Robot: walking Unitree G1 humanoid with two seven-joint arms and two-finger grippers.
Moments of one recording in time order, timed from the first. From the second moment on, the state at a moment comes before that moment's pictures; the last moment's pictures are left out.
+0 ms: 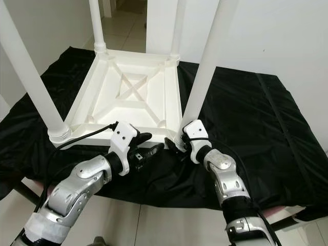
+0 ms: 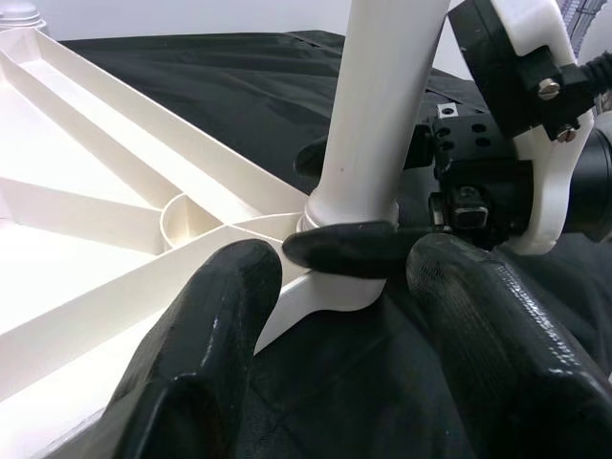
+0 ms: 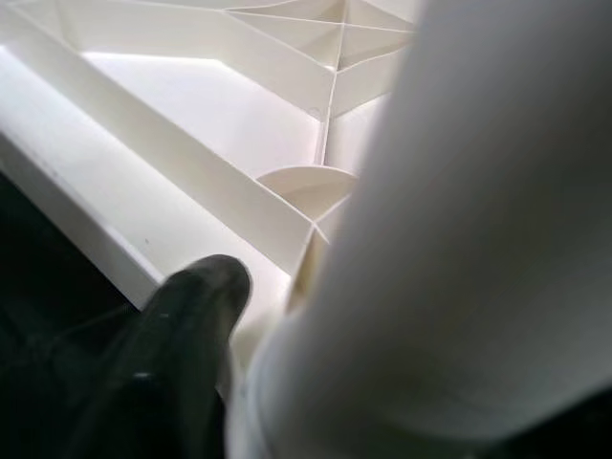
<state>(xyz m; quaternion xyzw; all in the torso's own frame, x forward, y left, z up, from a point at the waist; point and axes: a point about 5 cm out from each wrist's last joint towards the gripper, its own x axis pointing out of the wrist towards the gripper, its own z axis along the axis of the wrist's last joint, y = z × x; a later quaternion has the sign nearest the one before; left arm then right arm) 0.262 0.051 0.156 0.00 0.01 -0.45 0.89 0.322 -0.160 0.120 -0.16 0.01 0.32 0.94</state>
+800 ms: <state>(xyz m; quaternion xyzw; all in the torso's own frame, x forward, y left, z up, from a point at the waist) 0.264 0.052 0.161 0.01 0.01 -0.45 0.90 0.318 -0.144 0.113 -0.07 -0.01 0.20 0.98</state>
